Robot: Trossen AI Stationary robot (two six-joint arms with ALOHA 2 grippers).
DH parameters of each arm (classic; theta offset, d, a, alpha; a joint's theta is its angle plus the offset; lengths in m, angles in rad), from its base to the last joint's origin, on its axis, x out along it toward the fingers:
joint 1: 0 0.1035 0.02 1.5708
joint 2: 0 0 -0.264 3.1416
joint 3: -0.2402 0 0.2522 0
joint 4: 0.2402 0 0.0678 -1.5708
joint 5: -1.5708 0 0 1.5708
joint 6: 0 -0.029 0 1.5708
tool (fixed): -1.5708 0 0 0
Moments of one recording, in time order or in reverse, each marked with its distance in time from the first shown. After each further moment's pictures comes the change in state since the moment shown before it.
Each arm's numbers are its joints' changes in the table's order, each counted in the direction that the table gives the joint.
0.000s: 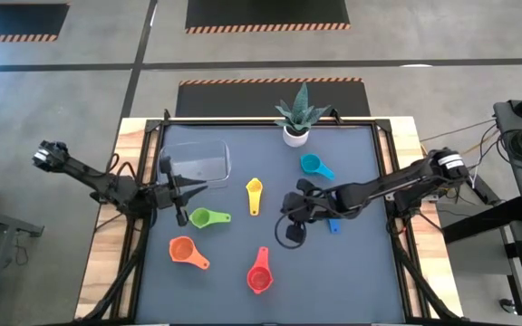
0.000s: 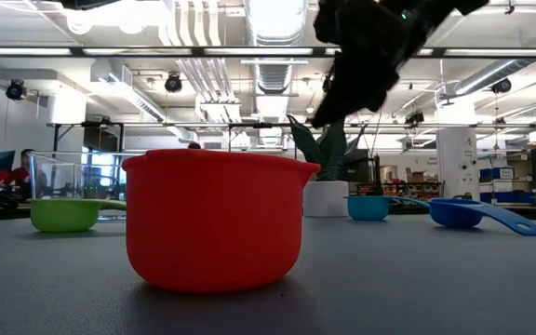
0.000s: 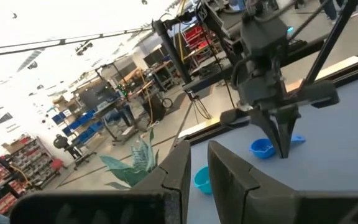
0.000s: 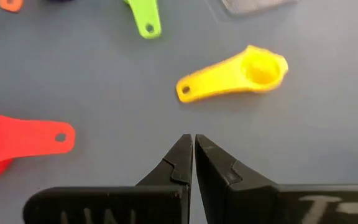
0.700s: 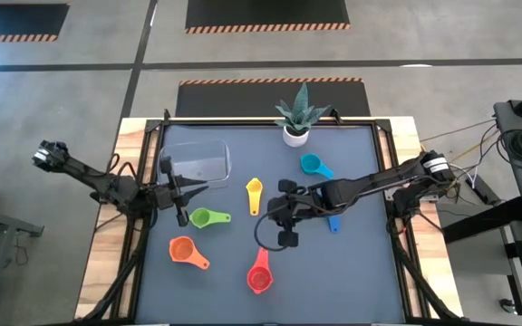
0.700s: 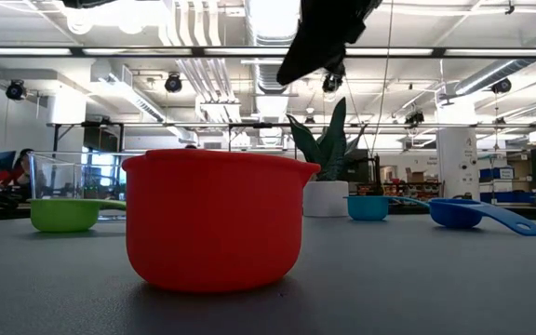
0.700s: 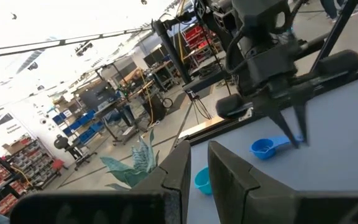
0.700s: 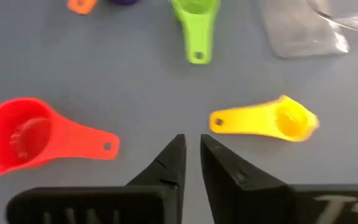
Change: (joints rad) left arm 0.000 -0.011 -0.009 -0.001 0.000 -0.004; right arm -0.002 -0.130 -0.348 0.264 -0.148 0.191
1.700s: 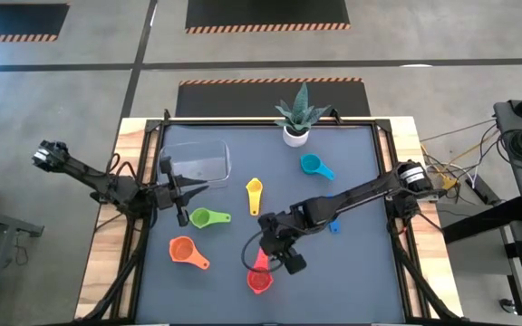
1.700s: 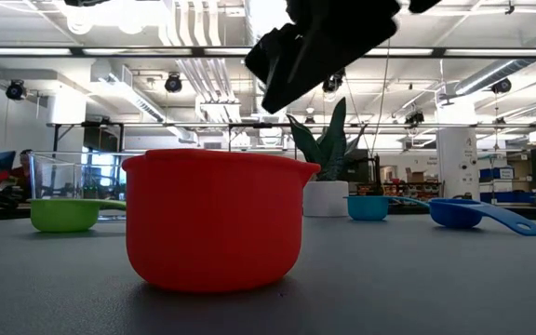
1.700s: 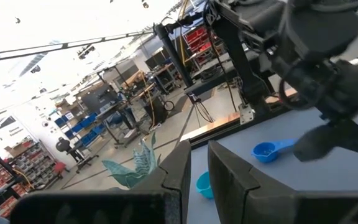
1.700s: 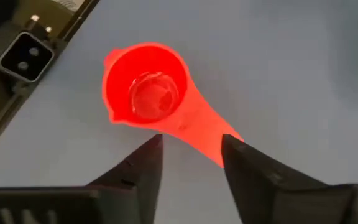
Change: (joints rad) left arm 0.000 -0.007 0.000 -0.028 0.001 -0.016; right arm 0.052 -0.204 -0.079 -0.041 -0.393 0.304
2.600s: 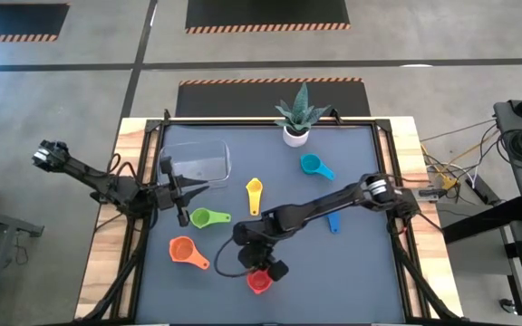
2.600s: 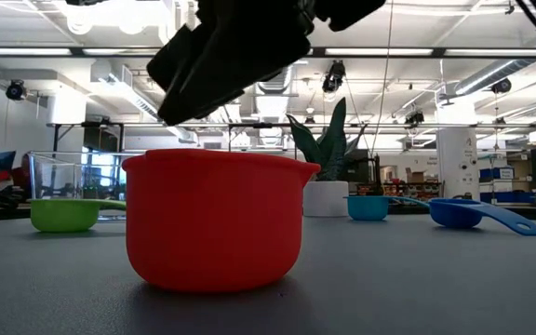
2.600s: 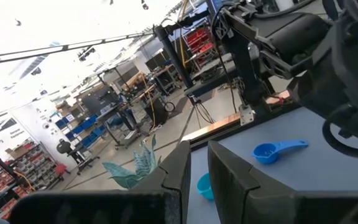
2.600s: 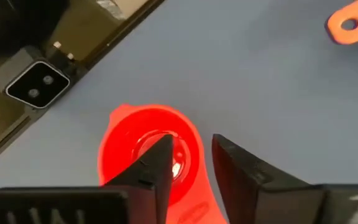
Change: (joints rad) left arm 0.000 -0.011 0.000 -0.015 0.002 -0.011; right arm -0.023 -0.309 -0.383 0.107 -0.220 0.190
